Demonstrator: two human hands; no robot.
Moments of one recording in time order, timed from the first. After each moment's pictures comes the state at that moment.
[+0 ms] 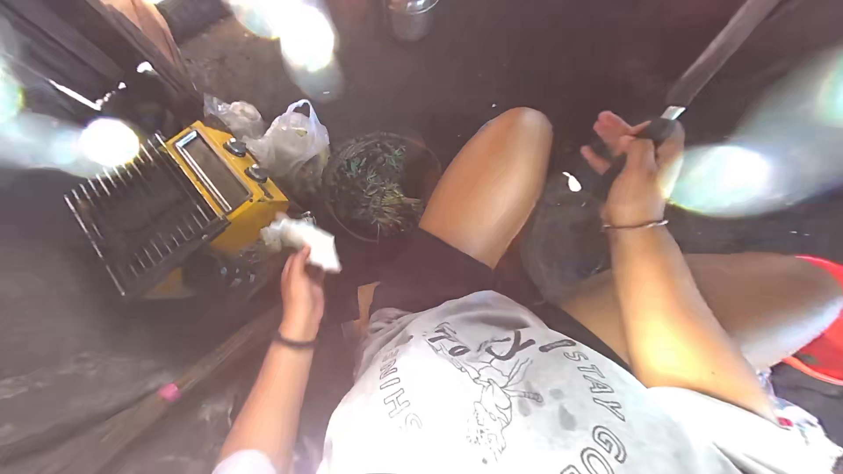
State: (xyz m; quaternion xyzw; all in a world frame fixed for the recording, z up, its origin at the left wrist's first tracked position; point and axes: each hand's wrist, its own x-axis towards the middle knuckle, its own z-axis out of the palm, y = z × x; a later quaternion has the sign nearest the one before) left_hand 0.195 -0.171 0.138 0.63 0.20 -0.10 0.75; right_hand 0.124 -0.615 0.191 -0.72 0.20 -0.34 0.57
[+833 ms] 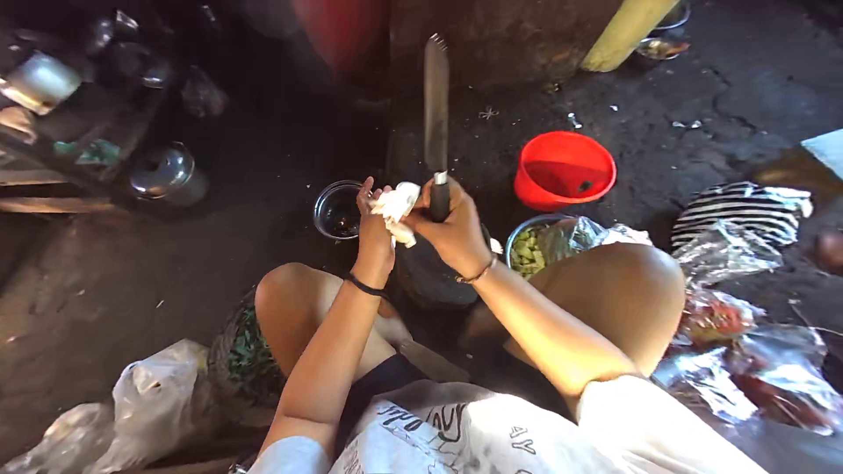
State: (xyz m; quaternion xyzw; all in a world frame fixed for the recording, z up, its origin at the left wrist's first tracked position) left_hand 0.211 -0.613 0.214 0.51 -0.33 -0.47 0.63; right_hand 0.089 -0.654 0.243 -0.67 0.32 -0.50 0.45
